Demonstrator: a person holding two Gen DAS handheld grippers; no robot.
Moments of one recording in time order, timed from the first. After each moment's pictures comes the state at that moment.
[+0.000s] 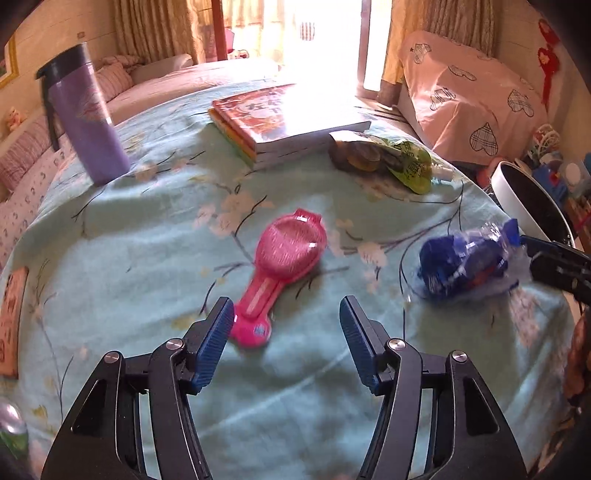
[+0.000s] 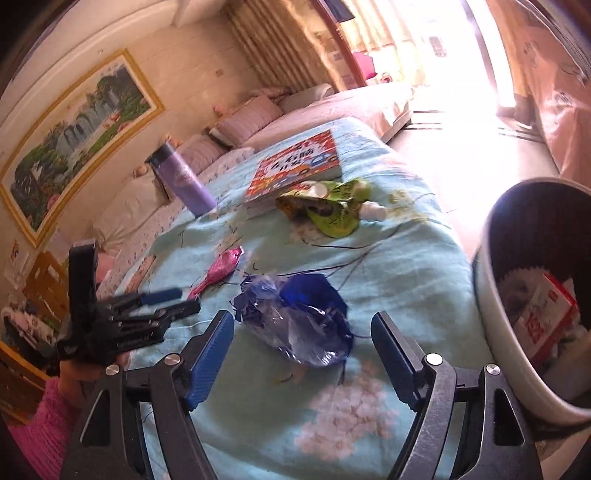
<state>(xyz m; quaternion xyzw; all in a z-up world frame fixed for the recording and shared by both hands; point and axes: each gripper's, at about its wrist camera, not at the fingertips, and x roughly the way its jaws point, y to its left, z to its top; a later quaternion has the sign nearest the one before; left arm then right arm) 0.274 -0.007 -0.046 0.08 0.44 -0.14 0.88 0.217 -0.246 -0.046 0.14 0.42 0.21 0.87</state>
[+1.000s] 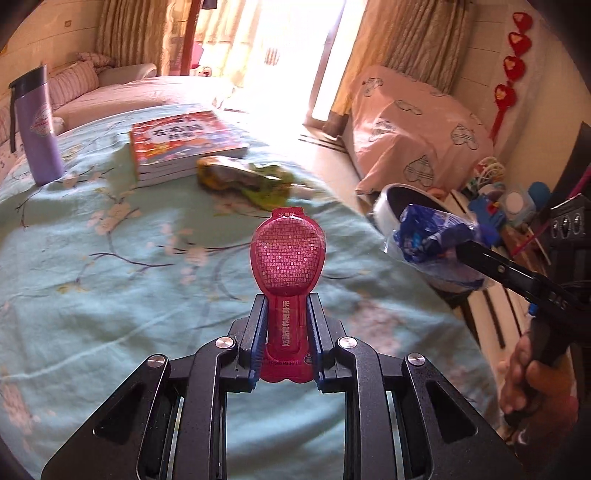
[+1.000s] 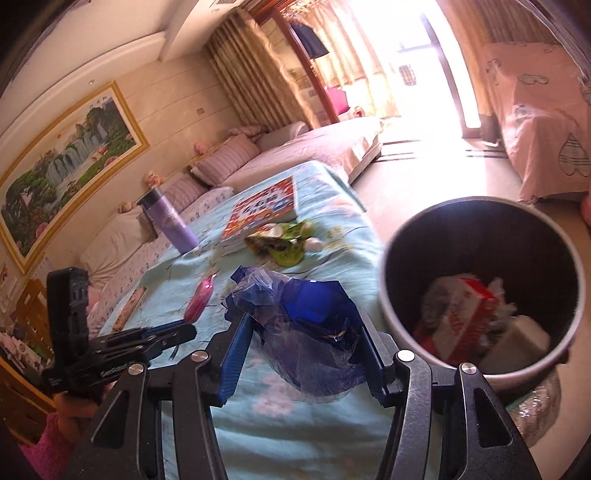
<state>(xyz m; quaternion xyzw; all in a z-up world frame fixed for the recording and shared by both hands) 0.189 -0.086 -0.010 -0.01 0.40 -0.25 0.88 0.147 -0.328 -0.014 0.18 0.35 0.12 0.91</state>
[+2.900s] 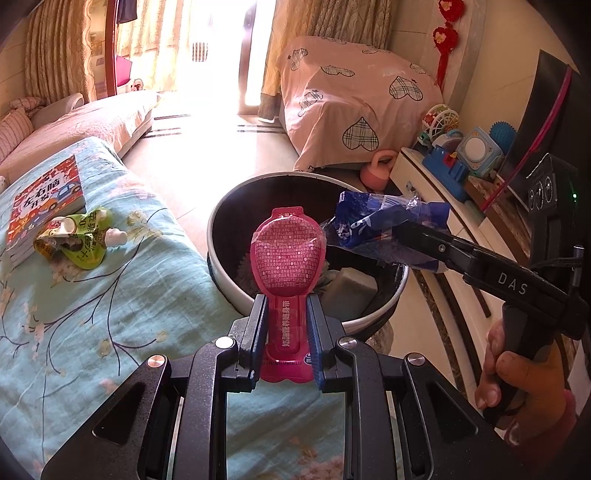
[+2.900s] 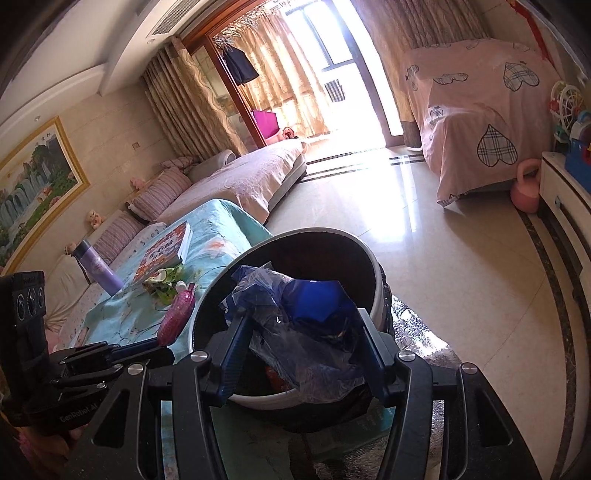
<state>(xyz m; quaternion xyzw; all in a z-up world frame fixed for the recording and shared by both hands) 0.185 -0.273 0.001 0.07 0.40 -0.32 0.85 0.130 -0.453 -0.019 0.20 0.34 0.01 0.92</state>
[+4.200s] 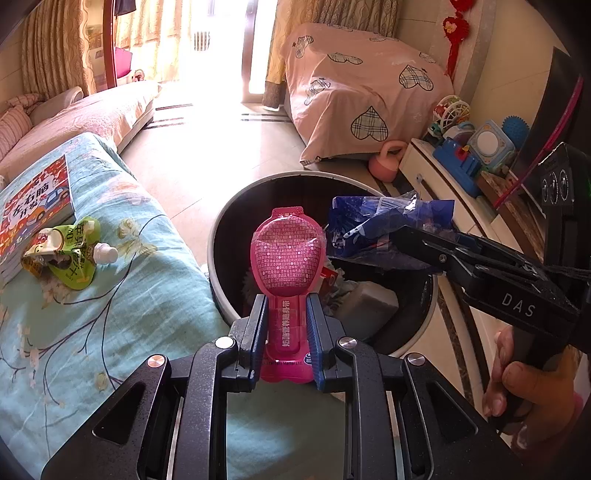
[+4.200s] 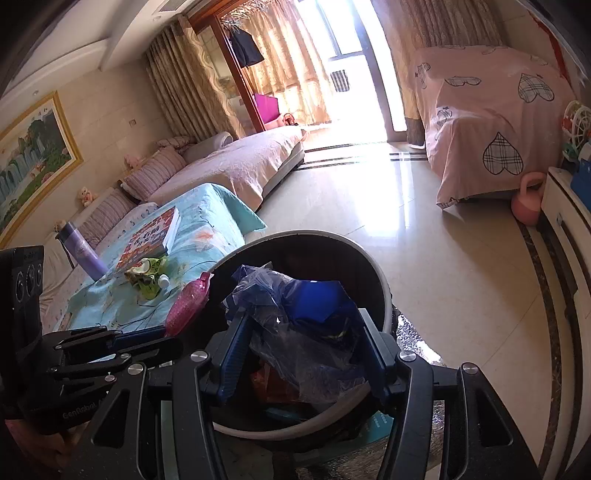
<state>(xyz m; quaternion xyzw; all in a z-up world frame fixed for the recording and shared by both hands) 0.220 -0.293 -0.006 0.09 0.42 -0.31 0.85 0.163 -0.450 -0.023 0.16 0.37 0.00 0.92</state>
